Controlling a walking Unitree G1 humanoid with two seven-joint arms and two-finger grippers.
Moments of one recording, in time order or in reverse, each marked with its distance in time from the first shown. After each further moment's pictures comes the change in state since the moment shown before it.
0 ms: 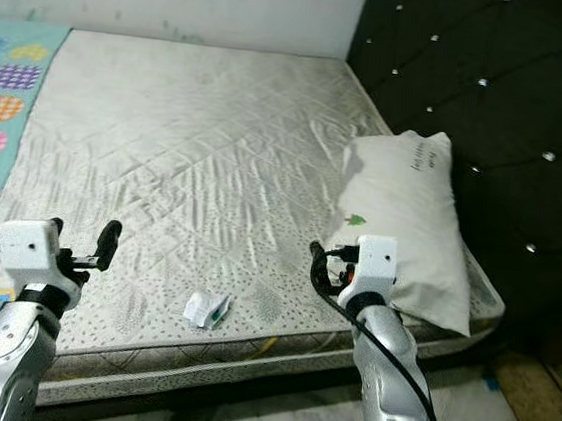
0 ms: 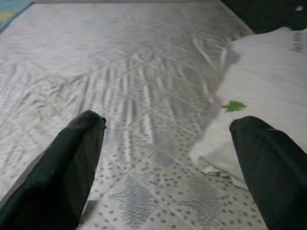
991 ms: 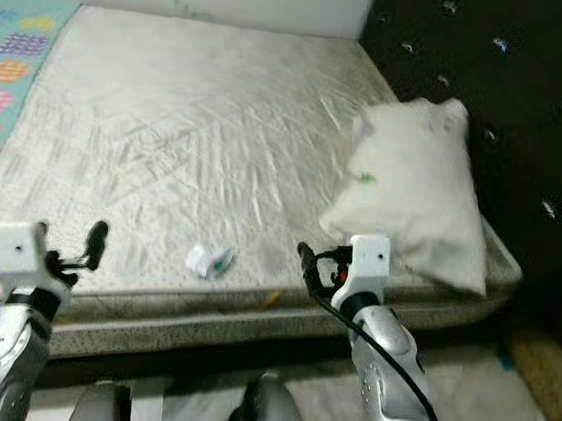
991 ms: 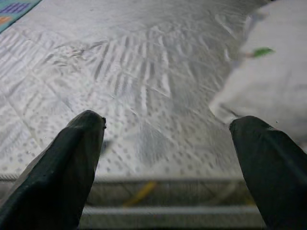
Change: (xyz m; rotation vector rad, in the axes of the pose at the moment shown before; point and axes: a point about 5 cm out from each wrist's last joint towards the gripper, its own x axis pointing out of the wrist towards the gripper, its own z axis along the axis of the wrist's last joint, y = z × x) left arm -0.005 0.008 0.004 -0.009 0.003 0.083; right arm -0.001 0.009 0.008 -0.004 0.002 0.097
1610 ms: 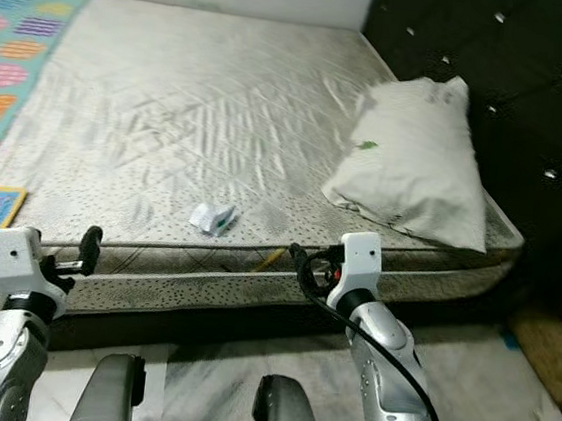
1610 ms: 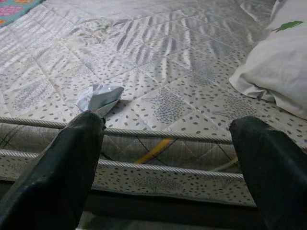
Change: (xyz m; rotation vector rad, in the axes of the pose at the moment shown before) left arm 0.001 -0.002 -0.004 -0.027 0.012 0.012; right arm 0.002 0.000 -0.005 -0.036 0.018 0.055
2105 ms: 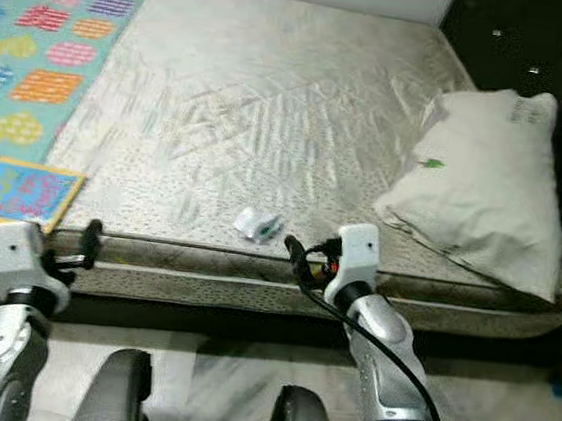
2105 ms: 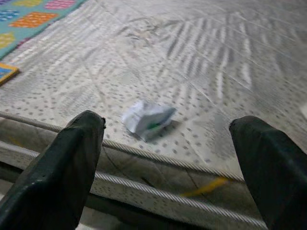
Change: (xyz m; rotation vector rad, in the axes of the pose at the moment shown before) left arm 0.001 0.001 0.003 -0.001 -0.011 -0.001; right arm 0.004 0.007 0.009 -0.003 -0.035 0.041
